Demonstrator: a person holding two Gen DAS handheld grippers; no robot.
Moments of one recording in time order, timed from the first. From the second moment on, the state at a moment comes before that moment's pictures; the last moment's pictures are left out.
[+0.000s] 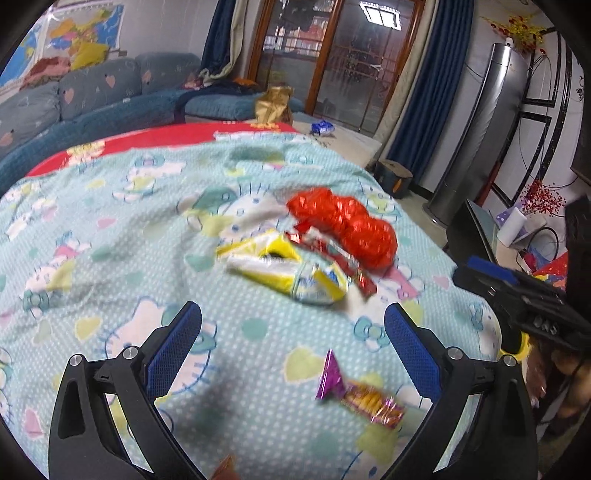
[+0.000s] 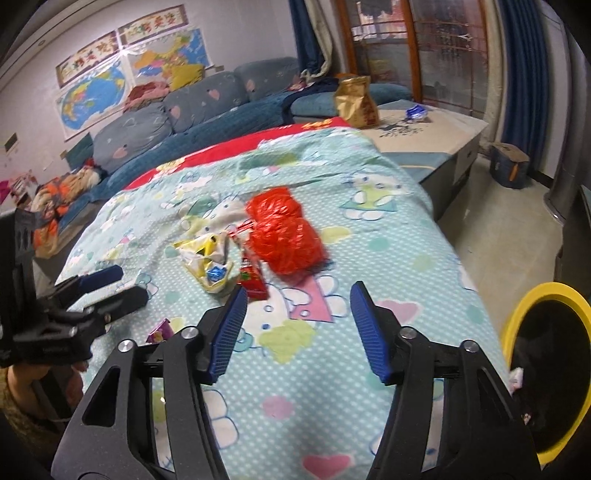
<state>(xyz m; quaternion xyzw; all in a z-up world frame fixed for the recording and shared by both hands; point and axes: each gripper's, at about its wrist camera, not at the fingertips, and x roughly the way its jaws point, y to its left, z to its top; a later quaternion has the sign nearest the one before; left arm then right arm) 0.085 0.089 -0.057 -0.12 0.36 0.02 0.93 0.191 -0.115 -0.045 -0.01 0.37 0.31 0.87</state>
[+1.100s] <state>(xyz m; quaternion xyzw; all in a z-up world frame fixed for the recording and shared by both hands) 0.082 0.067 -0.107 -0.18 0.42 -0.09 0.88 0.224 -0.045 -0.097 -0.03 0.44 0.35 0.82</state>
